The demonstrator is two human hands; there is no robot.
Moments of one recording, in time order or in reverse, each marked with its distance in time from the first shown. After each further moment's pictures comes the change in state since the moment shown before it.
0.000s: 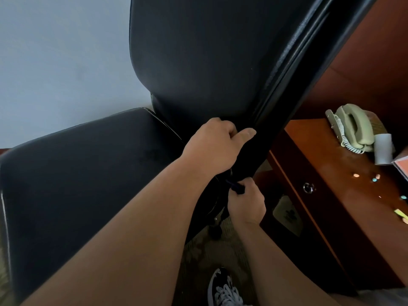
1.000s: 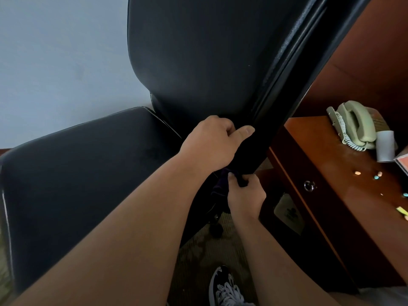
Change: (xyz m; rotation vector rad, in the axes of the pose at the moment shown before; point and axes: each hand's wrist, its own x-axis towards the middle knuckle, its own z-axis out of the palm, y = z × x) left_hand 0.003 -0.003 0.000 0.026 0.009 0.001; right_hand 0.002 -0.021 -0.007 0.465 0.027 0.238
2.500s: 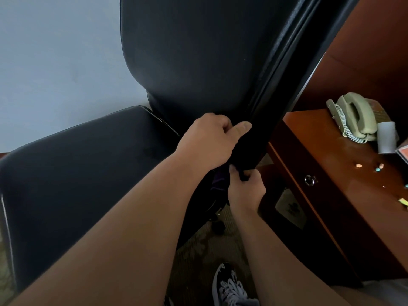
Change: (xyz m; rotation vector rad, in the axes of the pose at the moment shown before) left_hand -0.001 0.002 0.001 -0.021 -0.029 -0.041; right_hand 0.007 0.005 0.010 0.068 0.071 0.013
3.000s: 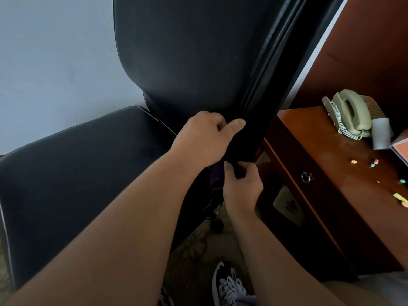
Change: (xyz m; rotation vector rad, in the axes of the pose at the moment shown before) left_hand 0.001 0.000 -0.001 -0.024 0.002 0.000; right_hand -0.010 -0.010 -0.005 0.035 -0.013 -0.103
